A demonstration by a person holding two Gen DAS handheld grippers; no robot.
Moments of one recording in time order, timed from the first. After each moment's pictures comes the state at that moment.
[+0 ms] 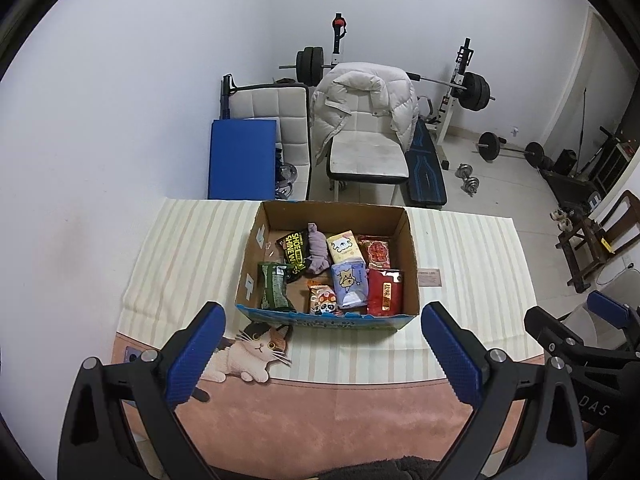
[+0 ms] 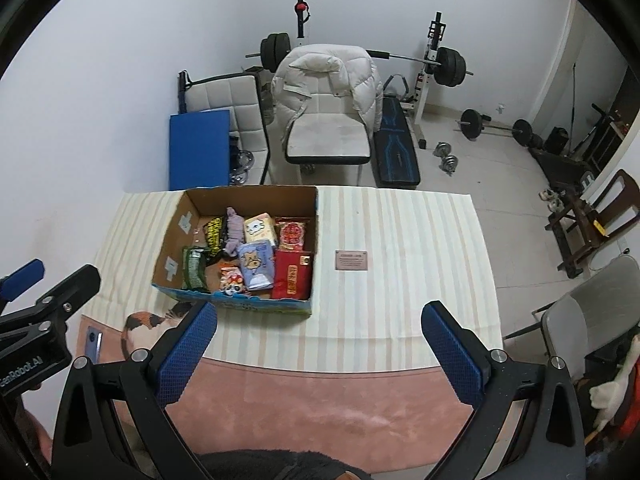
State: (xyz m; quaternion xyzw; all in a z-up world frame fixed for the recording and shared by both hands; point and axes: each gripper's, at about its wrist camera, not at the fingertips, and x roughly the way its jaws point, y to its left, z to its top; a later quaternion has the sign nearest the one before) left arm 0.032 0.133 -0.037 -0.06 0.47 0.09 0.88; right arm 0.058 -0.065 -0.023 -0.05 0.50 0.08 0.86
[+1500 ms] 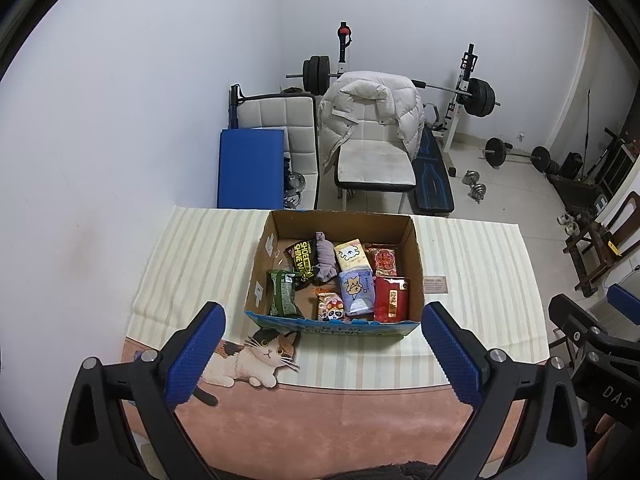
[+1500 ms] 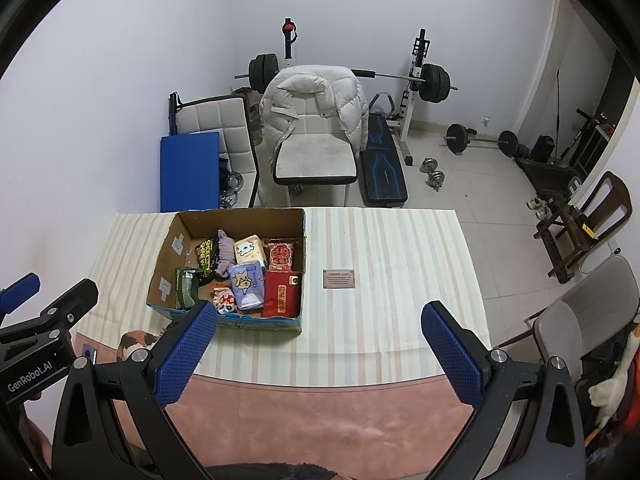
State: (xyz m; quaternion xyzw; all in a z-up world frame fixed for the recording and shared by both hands) left arm 0.029 0.131 -0.026 -0.05 0.46 0.10 0.88; right arm 0.051 -0.076 0.000 -0.05 0.46 0.07 0.88
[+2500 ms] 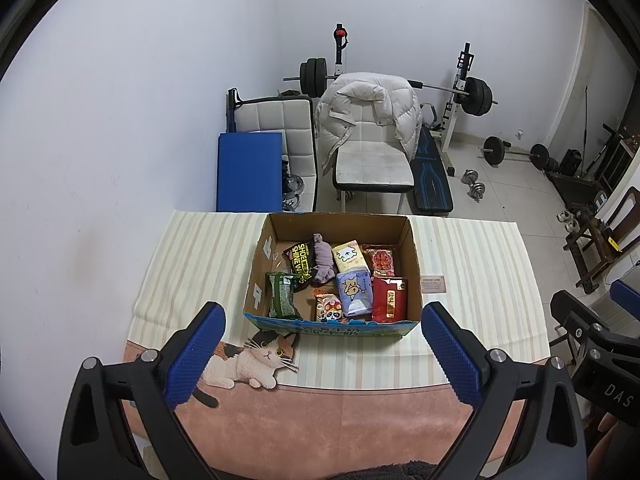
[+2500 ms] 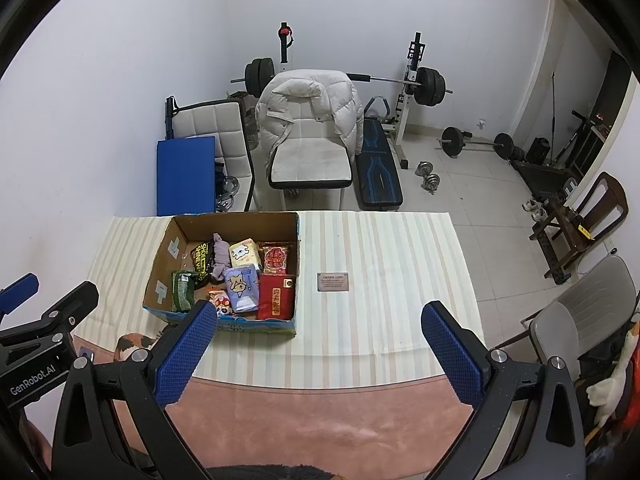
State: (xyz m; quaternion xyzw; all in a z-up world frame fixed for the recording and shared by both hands) left arm 0.031 0.132 -0.026 -0.04 0.46 0.10 0.88; right arm 0.053 -0.089 0.011 -0.05 0.46 0.07 0.88
